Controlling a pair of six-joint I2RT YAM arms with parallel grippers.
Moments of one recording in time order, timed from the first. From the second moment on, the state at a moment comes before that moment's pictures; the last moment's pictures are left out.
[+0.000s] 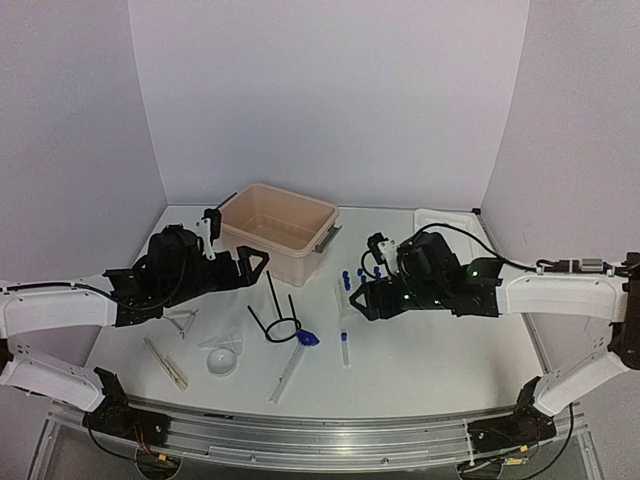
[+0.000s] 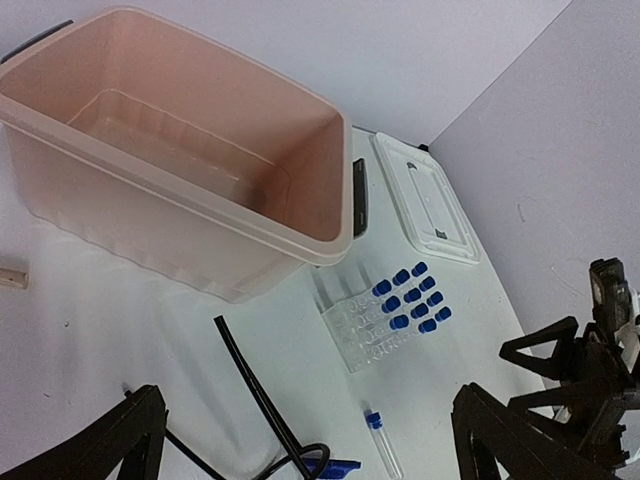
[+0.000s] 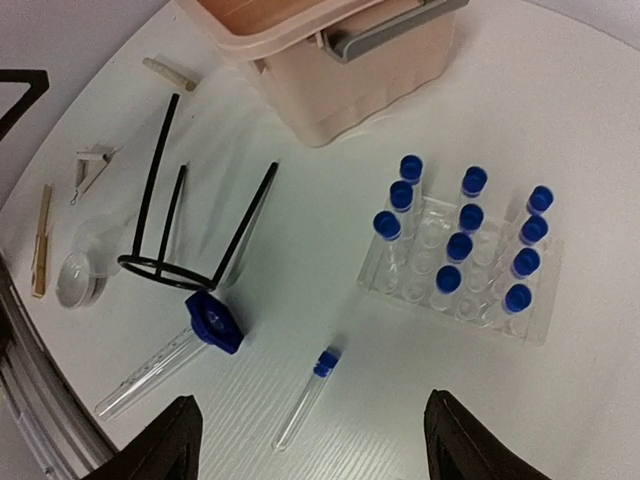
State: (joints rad) left arm -0.82 1.16 0.66 0.14 -0.16 -0.66; right arm 0.92 1.41 0.91 -0.20 0.12 0.40
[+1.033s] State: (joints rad) left arm -0.82 1.17 0.69 0.05 -0.10 -0.71; right arm 0.99 1.96 1.23 -0.47 0.15 0.68
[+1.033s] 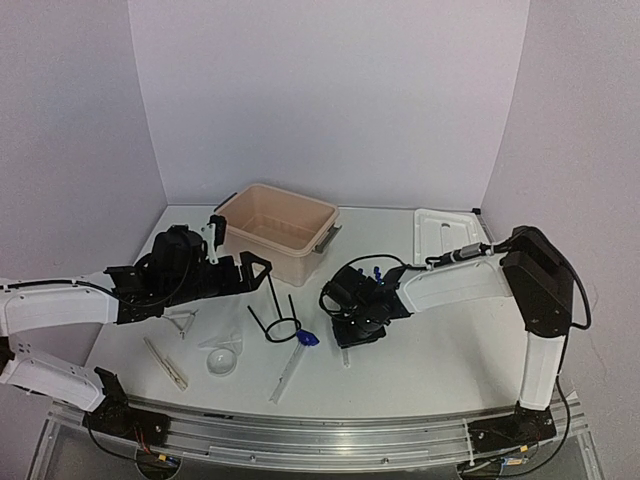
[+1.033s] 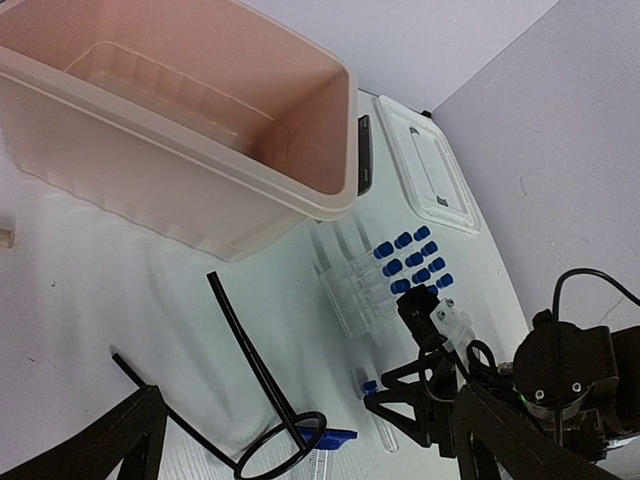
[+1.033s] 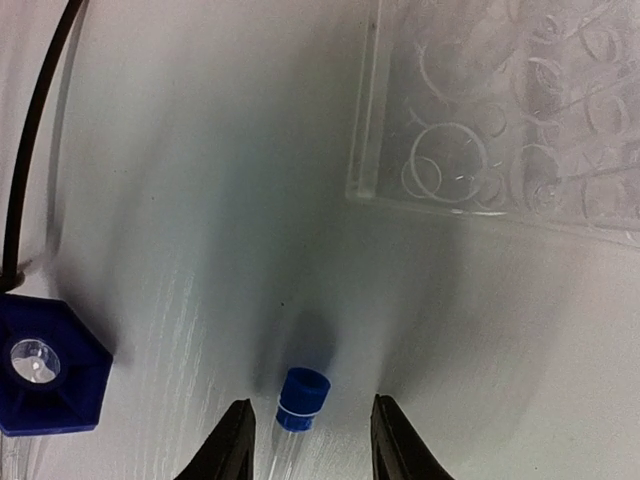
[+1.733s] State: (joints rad) left arm -0.82 1.12 0.65 0.10 0.09 -0.62; right arm 1.00 1.80 1.16 -0.43 0.16 0.71
